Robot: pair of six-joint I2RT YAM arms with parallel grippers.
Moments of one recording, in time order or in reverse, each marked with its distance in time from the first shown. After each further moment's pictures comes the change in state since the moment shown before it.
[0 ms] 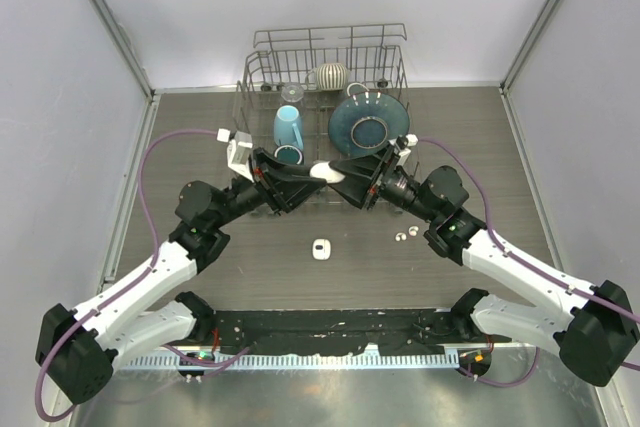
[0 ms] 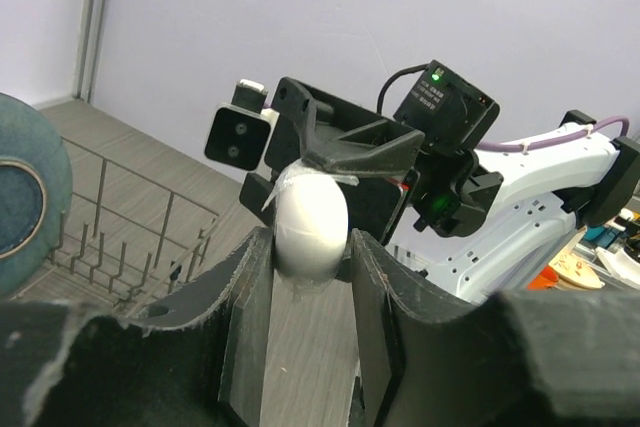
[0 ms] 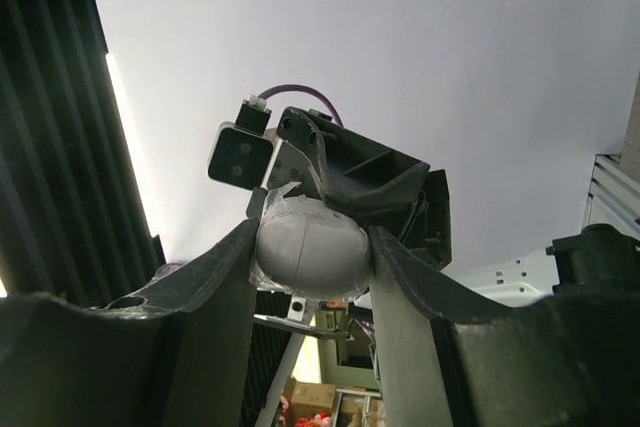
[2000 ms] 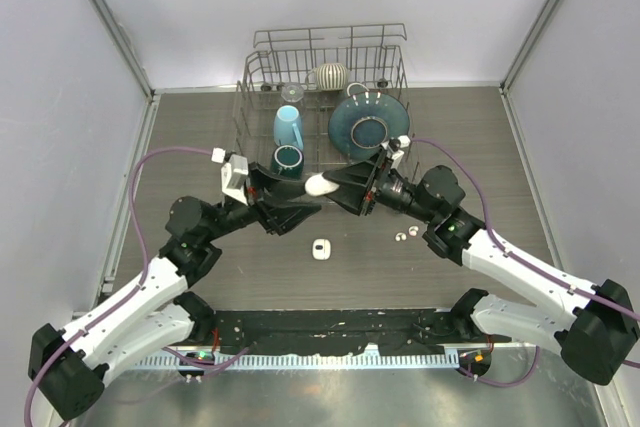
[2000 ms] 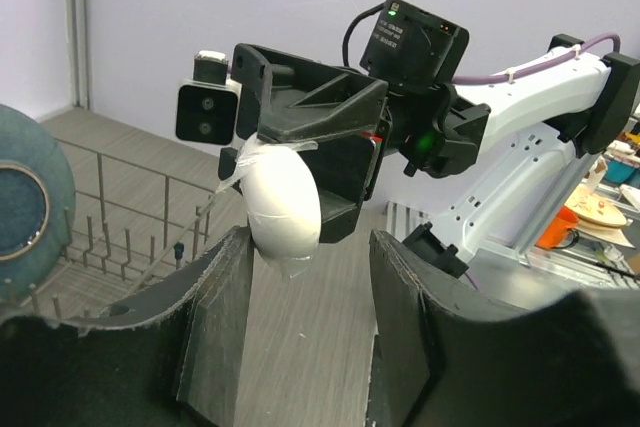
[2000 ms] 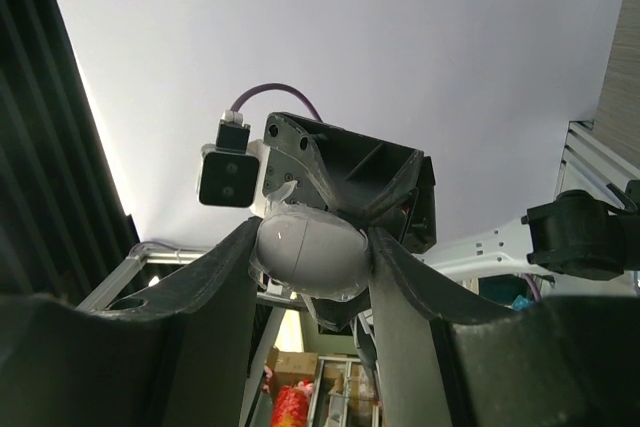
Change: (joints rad) left arm -0.024 -0.126 -0.074 -0.061 0.068 0.121; right arm 0.021 0.003 0.019 -0.068 -0.056 -0.049
